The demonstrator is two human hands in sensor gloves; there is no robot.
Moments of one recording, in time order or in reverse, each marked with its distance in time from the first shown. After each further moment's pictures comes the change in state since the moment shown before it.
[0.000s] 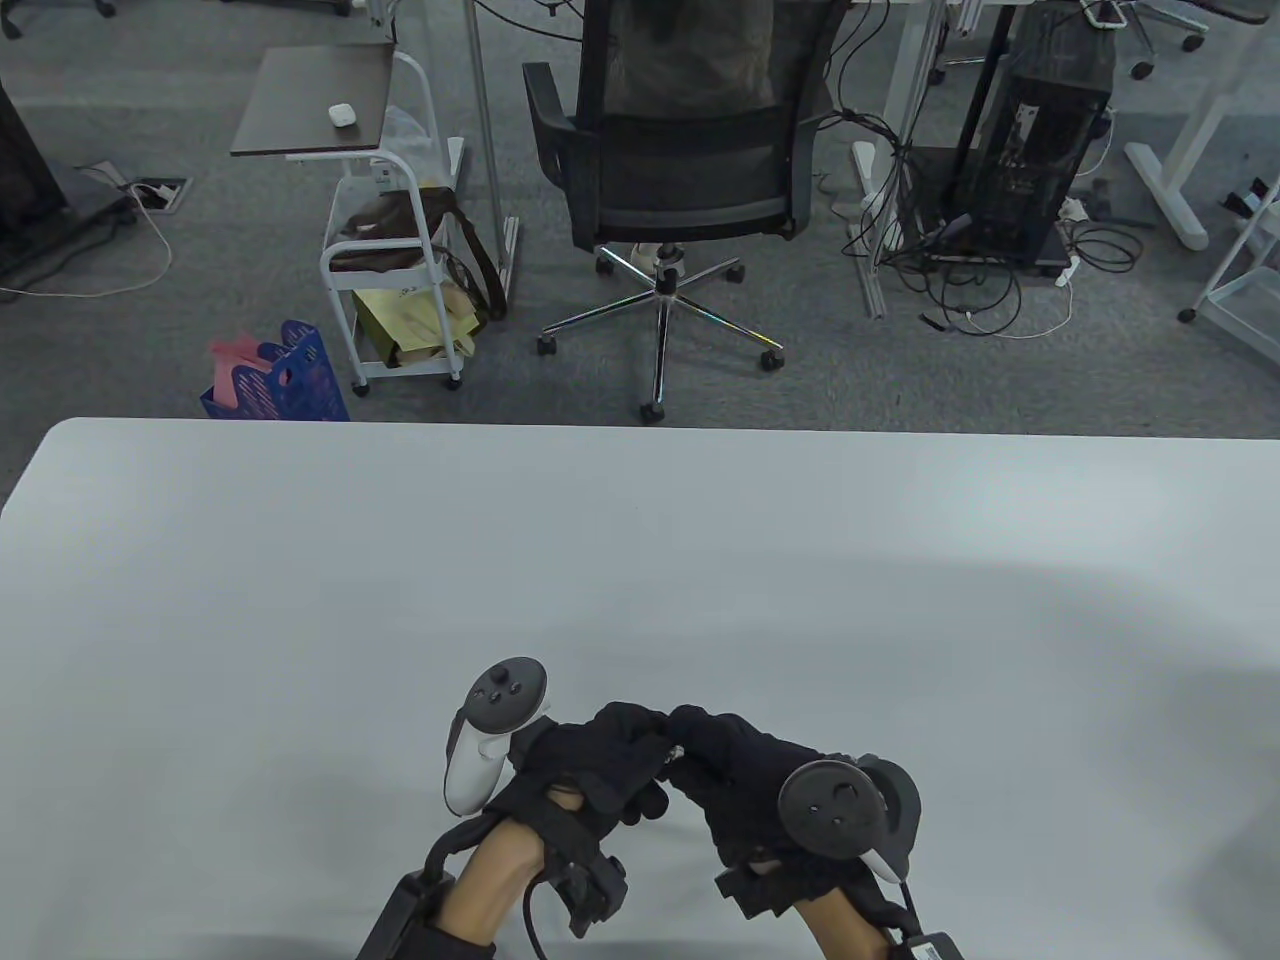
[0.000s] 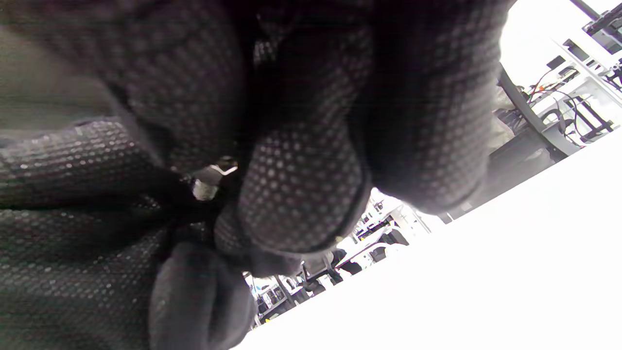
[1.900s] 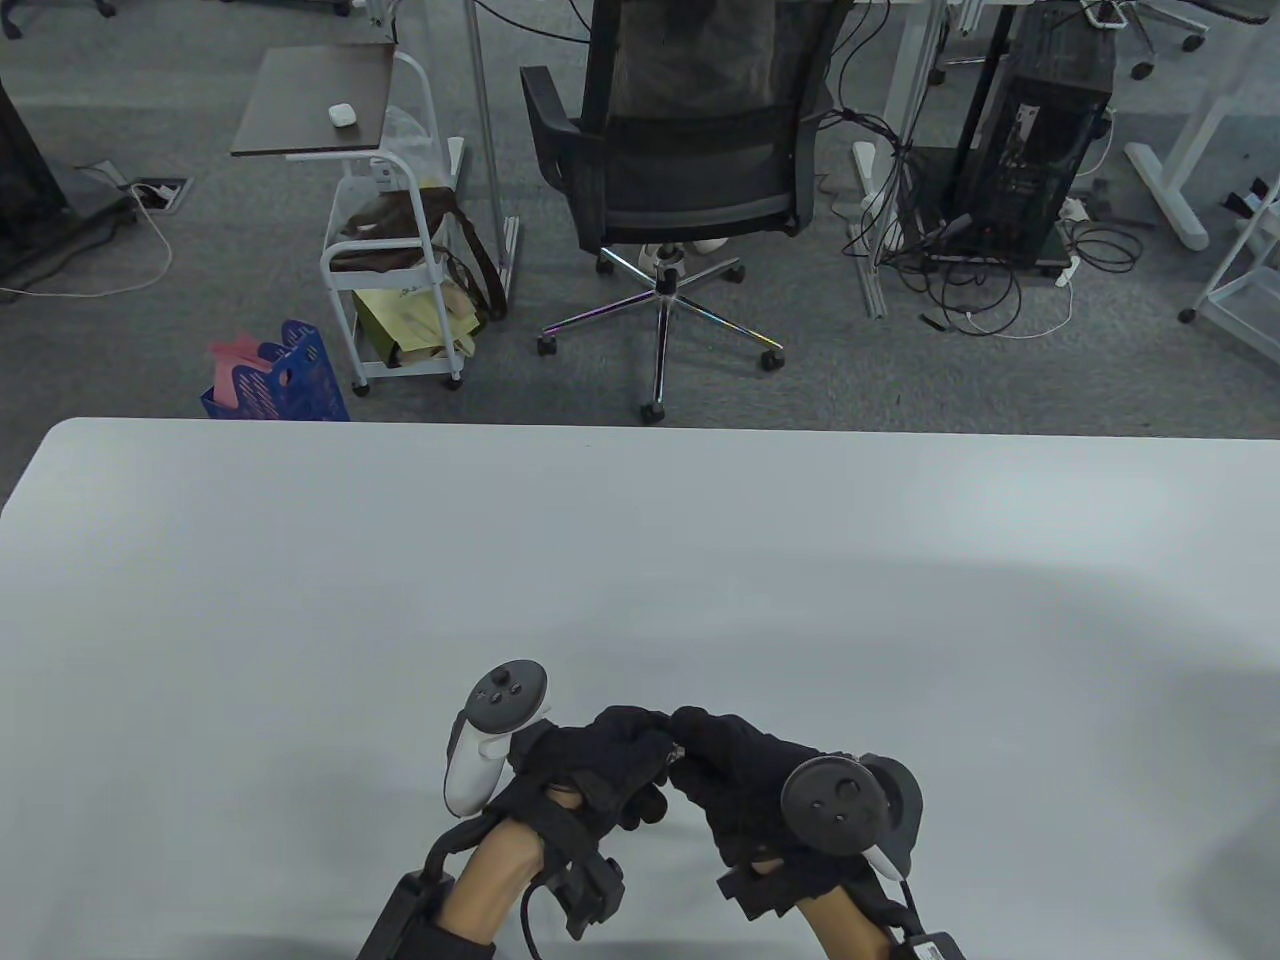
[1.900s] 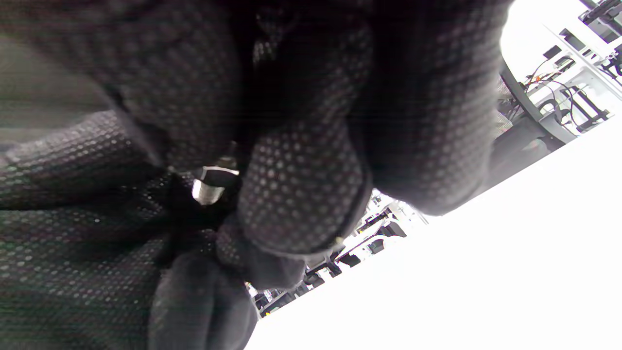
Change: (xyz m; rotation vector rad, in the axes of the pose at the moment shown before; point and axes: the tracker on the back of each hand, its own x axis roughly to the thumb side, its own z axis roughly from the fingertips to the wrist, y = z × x) left_hand -0.006 0.001 -0.002 0.001 0.037 -0.009; right_hand -0.003 0.002 0.000 0.023 0.012 -0.013
